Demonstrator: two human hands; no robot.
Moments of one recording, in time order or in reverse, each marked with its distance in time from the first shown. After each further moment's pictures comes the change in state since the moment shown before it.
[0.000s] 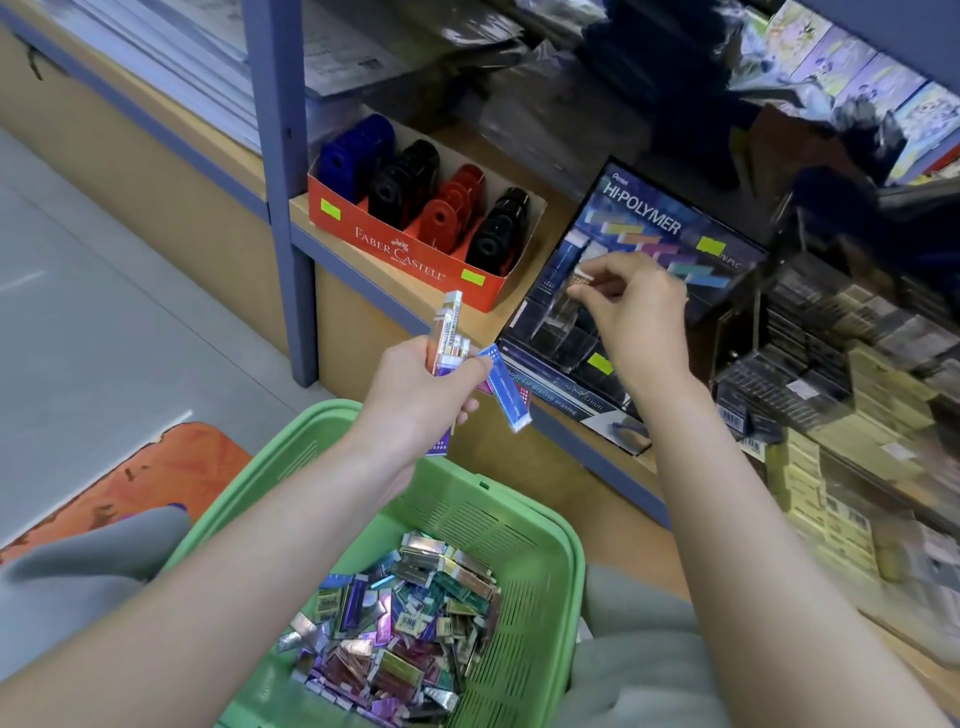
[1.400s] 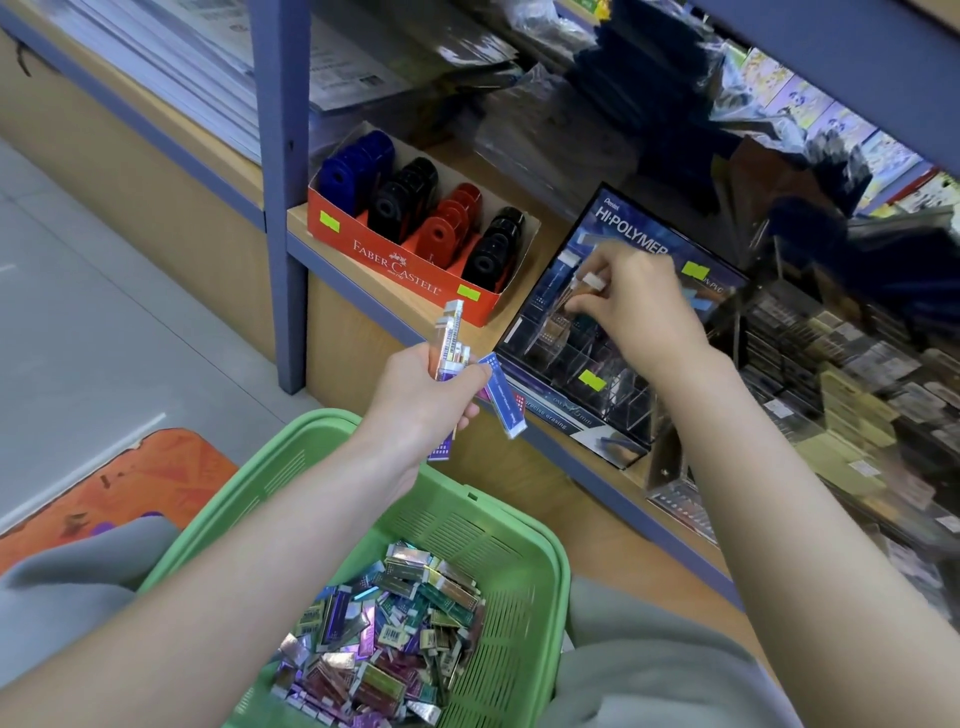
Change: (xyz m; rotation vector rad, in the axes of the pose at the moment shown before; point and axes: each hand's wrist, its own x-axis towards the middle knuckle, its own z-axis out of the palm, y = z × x) left_hand 0.003 0.005 0.001 -0.047 -0.036 -0.032; right_hand 0.022 -0.019 -0.024 -0.256 -0.260 -0.036
